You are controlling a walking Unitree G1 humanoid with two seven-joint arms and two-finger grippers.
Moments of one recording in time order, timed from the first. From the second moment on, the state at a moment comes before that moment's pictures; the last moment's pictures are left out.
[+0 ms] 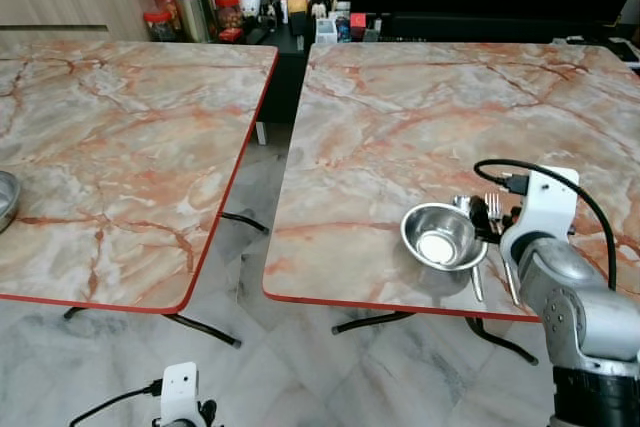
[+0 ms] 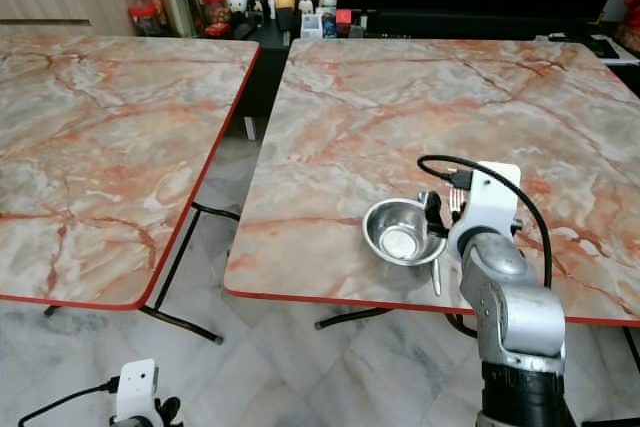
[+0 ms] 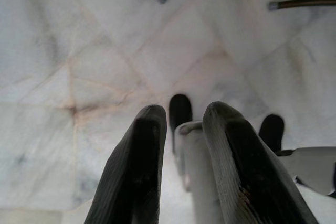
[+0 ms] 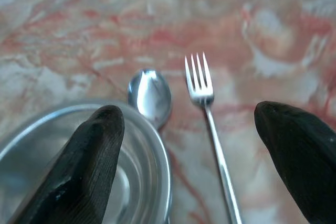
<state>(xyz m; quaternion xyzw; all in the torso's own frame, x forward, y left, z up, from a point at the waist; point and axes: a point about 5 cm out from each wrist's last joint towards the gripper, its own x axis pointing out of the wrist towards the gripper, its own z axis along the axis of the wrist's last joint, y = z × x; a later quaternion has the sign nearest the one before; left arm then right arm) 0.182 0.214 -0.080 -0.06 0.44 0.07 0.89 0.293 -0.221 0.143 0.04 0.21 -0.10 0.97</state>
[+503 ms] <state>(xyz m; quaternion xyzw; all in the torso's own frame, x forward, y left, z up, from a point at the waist) 0.172 0.231 -0.080 -0.05 0.45 0.08 0.89 0.301 -0.206 0.139 0.07 0.20 -0.08 0.97</state>
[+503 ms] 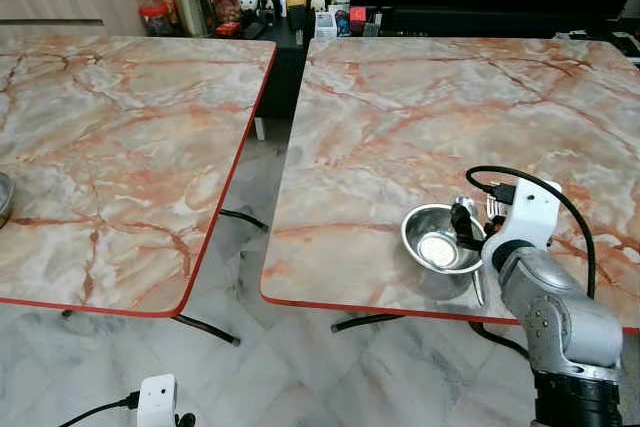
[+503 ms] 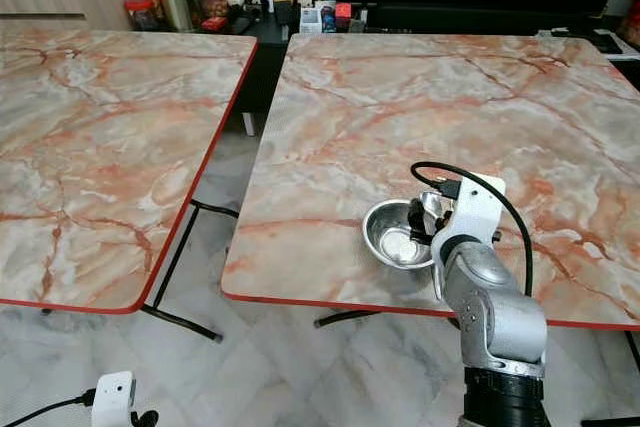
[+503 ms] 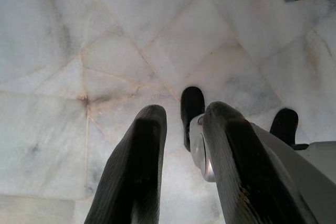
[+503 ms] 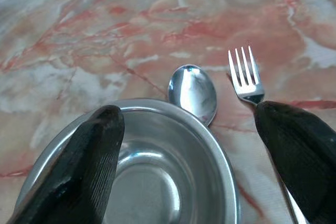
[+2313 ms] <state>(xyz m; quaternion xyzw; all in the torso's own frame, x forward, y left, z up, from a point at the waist) 0.173 0.222 -0.082 -0.04 0.45 0.06 0.89 0.315 -0.203 0.123 0.09 0.20 -0.09 0.97</state>
